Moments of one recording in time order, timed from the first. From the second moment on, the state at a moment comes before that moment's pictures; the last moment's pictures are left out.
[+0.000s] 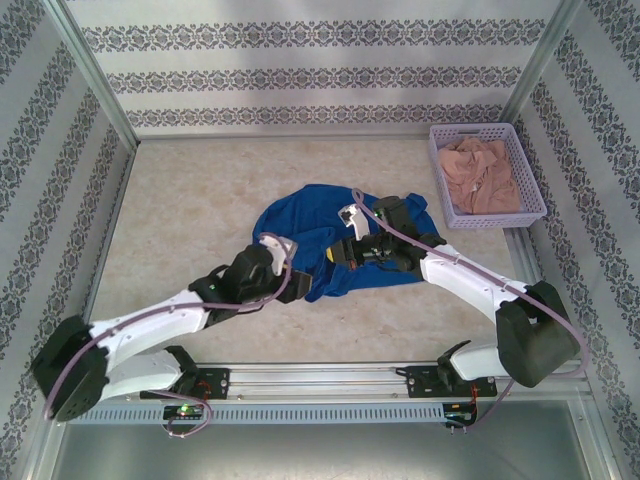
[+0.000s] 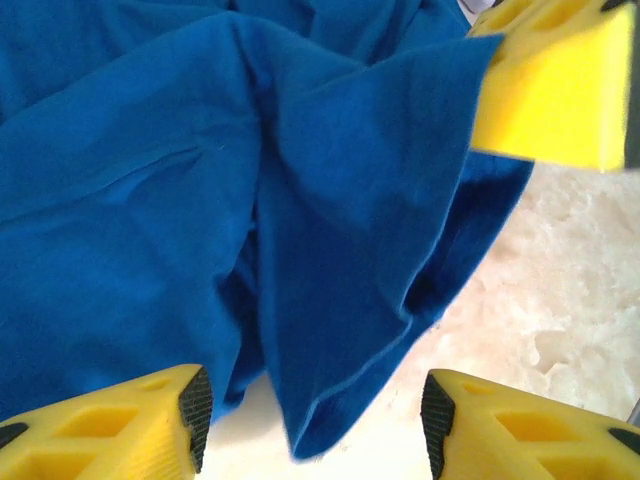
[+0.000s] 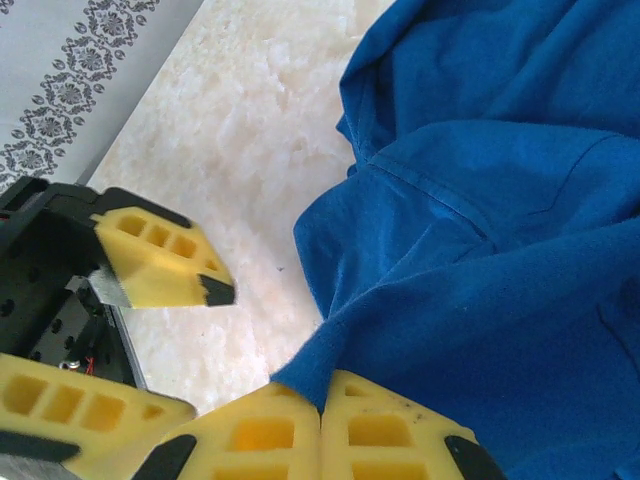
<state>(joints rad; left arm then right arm) -0.77 1.18 0.60 -0.05 0.09 -0.42 0.52 1.37 0.82 -0.17 -0.65 0.28</state>
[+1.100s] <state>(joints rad) -0.74 1.32 0.71 0.02 0.09 -0.48 0.80 1.22 0.65 -0.32 -0.09 0.38</state>
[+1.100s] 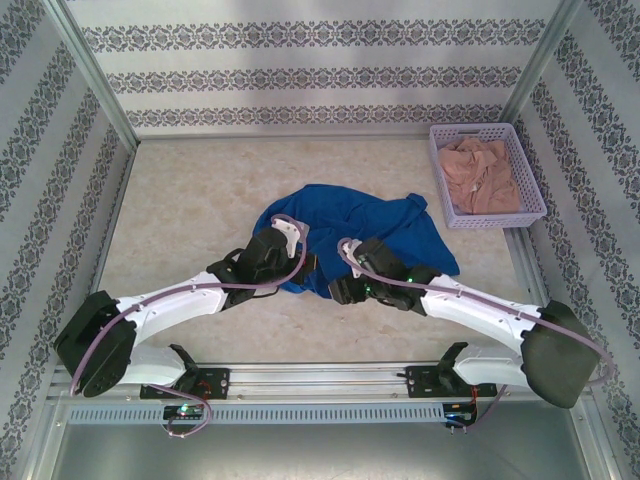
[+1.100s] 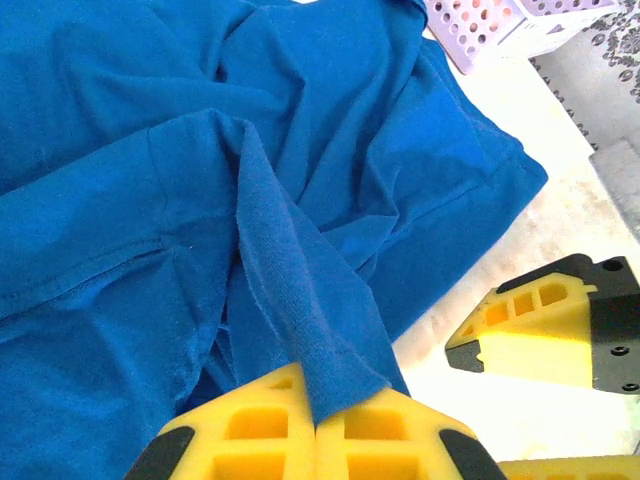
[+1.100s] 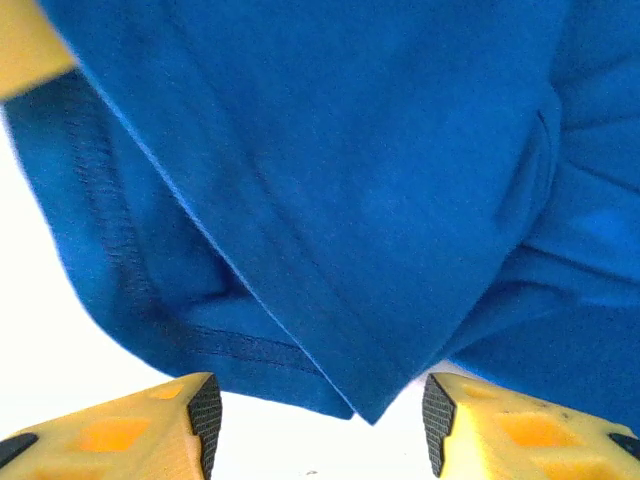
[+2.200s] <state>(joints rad) -0.74 1.19 0.71 -0.10 -0.01 -0.48 0.68 1.35 0.54 -0.08 -0.30 0.48</state>
